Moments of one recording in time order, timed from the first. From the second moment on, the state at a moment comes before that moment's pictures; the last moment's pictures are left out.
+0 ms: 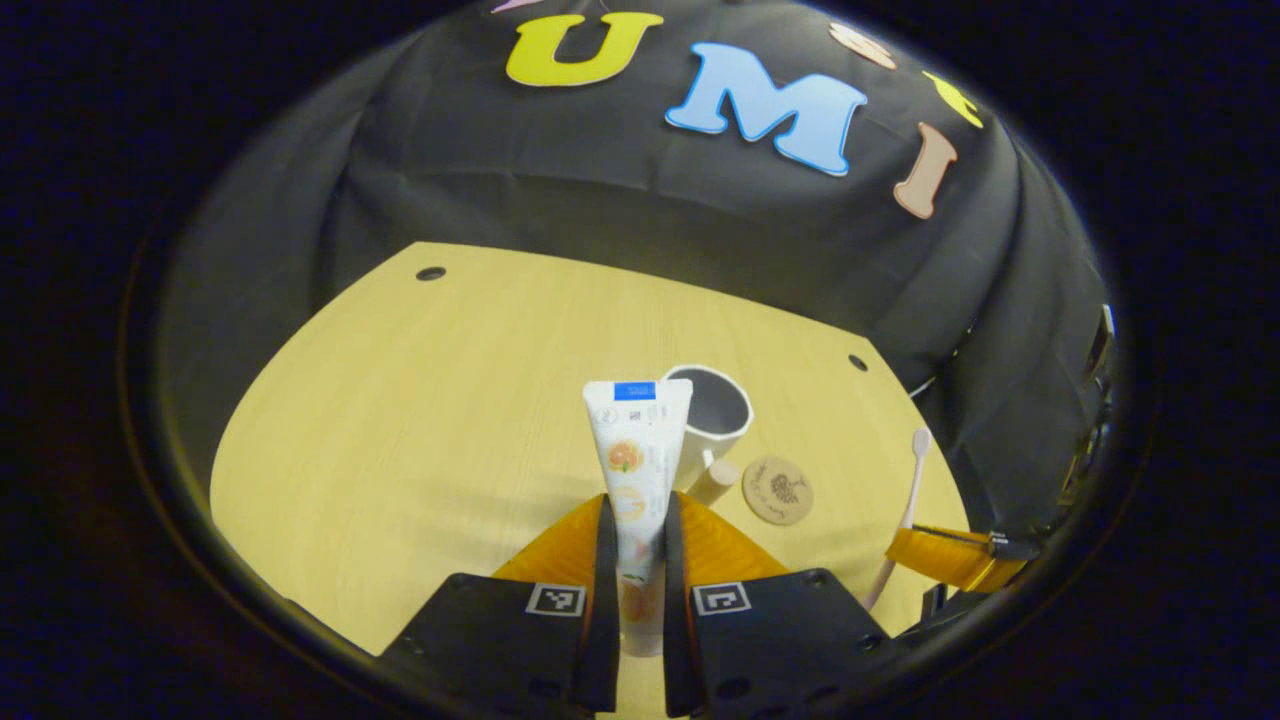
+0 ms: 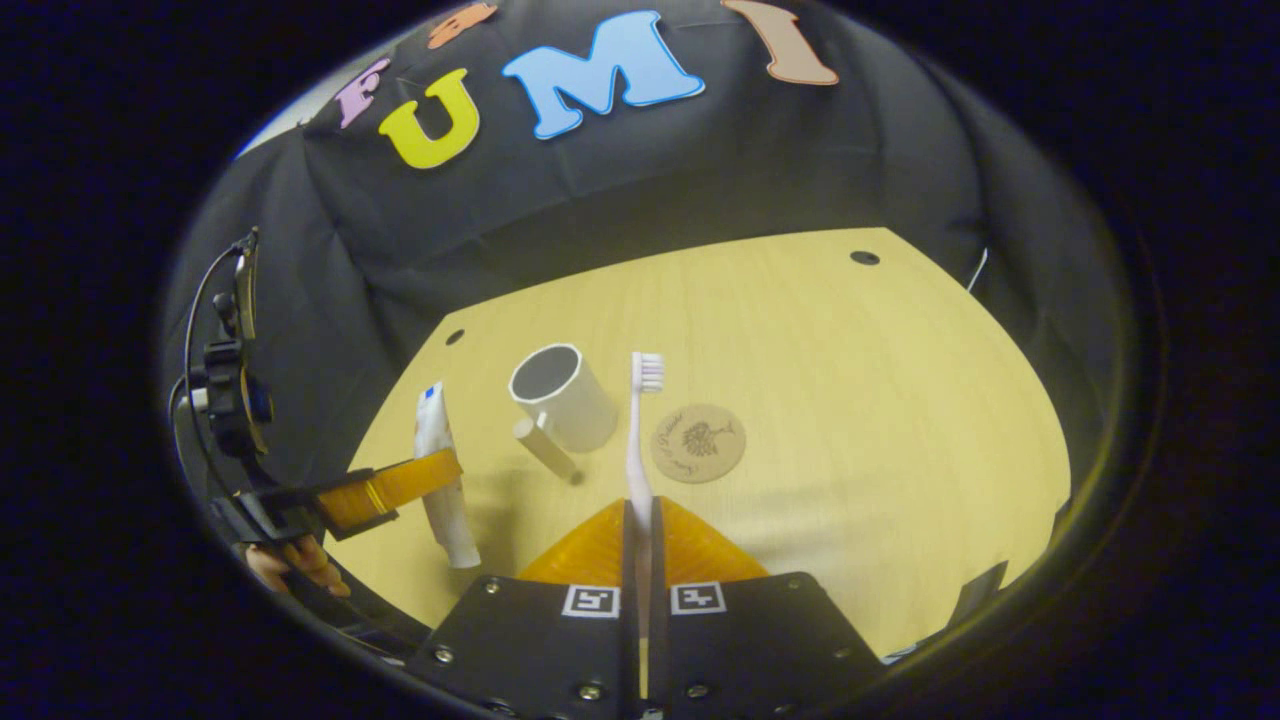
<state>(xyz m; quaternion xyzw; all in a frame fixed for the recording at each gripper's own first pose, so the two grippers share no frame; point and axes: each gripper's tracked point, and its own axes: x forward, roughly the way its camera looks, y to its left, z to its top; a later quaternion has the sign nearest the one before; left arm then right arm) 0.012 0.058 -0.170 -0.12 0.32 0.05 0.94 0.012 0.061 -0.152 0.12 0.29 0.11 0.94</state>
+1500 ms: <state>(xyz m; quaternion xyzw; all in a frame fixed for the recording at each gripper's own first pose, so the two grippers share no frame) 0.193 0.024 -0.141 -0.08 0.13 -0.02 0.99 0.023 0.013 -0.142 0.12 0.26 0.04 0.96</state>
